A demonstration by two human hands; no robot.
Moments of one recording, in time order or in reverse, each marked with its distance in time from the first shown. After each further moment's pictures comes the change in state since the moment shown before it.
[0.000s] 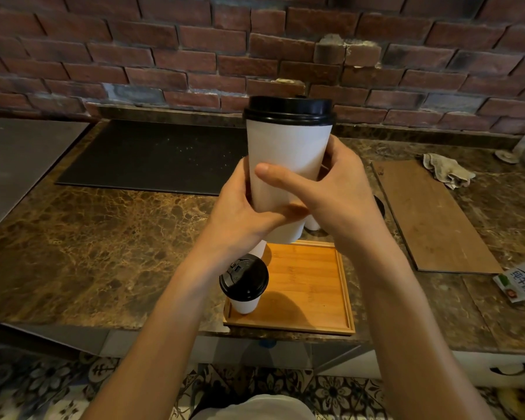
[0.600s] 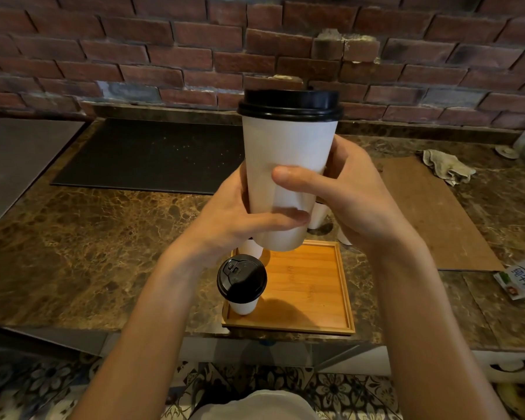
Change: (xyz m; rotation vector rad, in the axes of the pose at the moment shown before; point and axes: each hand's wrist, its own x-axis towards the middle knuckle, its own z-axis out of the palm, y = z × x) left_hand 0.007 0.006 -0.010 -0.135 -0.243 -0.039; right_hand 0.008 0.000 -0.021 0.189 -0.251 -0.011
